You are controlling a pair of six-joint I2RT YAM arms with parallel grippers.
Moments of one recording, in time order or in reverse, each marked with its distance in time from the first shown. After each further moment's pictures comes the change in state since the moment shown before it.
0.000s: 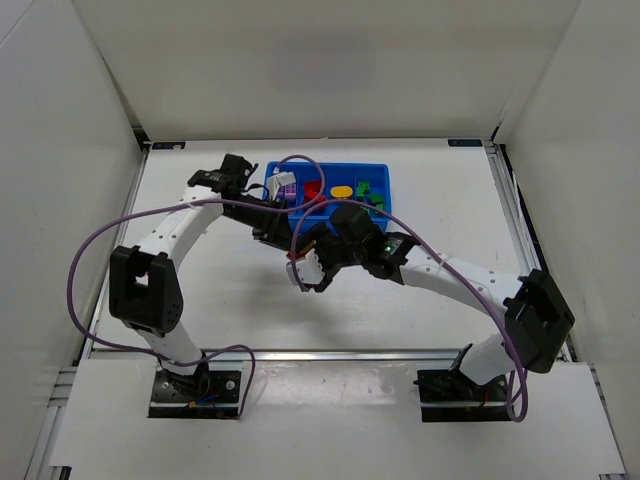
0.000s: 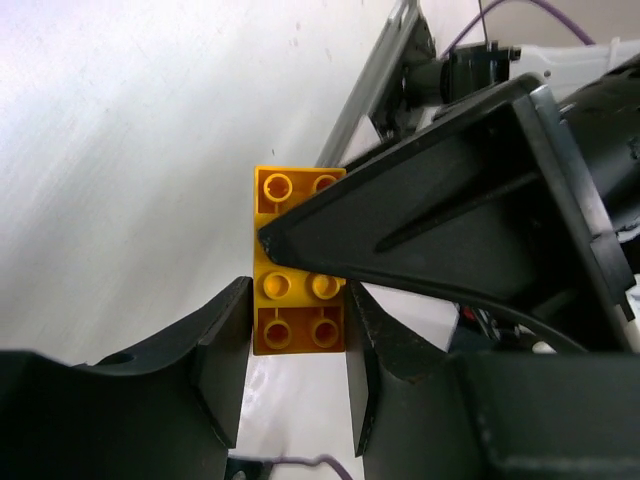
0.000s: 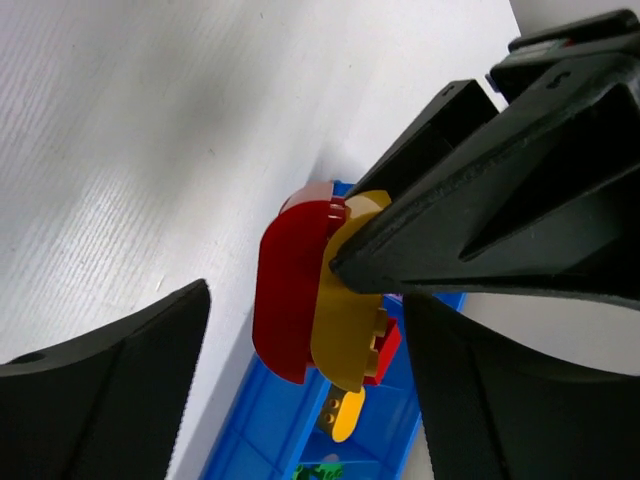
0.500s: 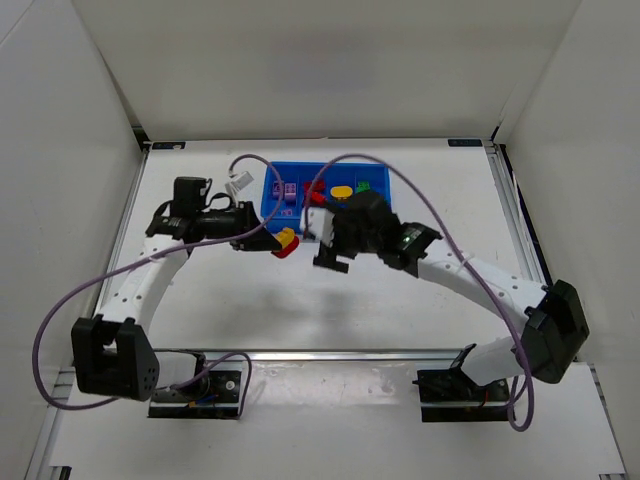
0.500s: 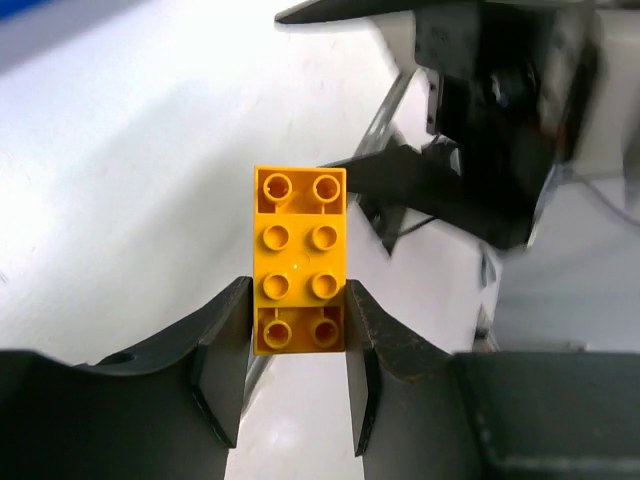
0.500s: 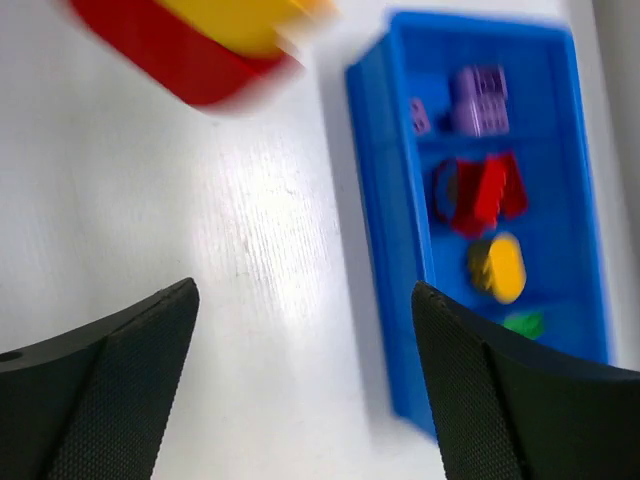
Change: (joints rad) left arm 0.140 -0.392 -0.393 0.459 0.072 -0.294; right arm -0.044 -0.078 0.028 -0.085 0.152 0.608
